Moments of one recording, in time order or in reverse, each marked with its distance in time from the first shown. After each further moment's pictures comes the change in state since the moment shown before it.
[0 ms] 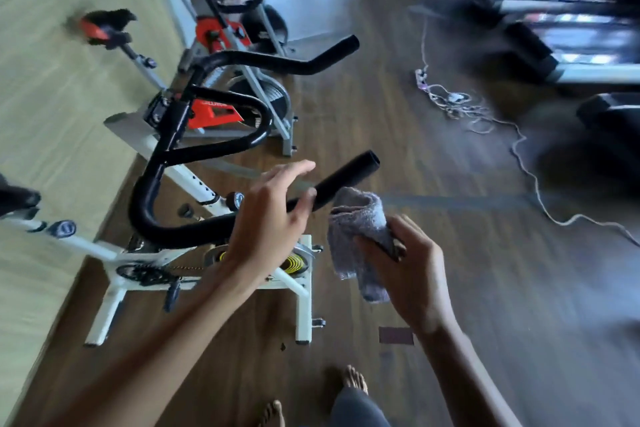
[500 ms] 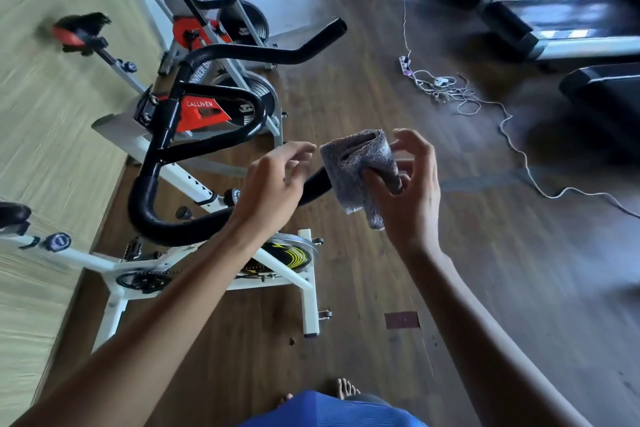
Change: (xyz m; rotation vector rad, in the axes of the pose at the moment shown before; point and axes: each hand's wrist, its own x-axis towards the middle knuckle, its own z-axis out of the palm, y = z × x) left_hand 0.024 -0.011 -0.003 -0.132 -0.126 -0.125; right_hand 0.046 0.007 0.021 -0.063 0.312 -0.097
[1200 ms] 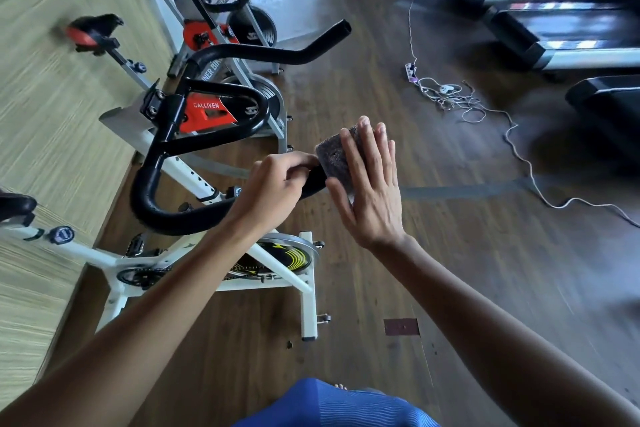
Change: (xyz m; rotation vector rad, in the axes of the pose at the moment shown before) left_hand -0.008 -0.002 0.000 0.055 -0.084 0.015; right_hand -0.004 0.035 0.039 -0.356 -0.123 -0.570
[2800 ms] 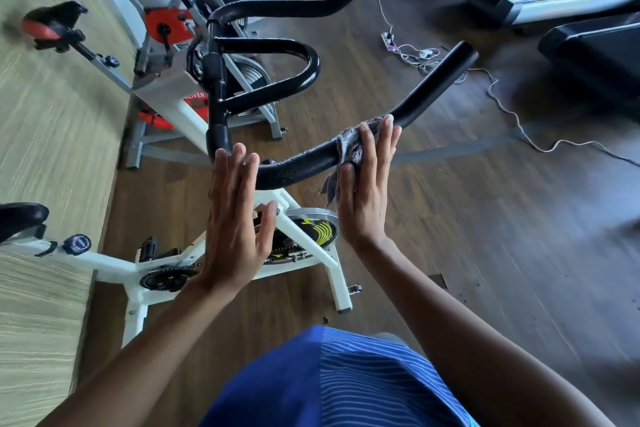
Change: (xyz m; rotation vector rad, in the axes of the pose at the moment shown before) left_hand -0.086 -0.208 -0.064 0.269 0.362 0.579; right_hand -0.054 -0.132 0.129 0.219 0.292 0.394
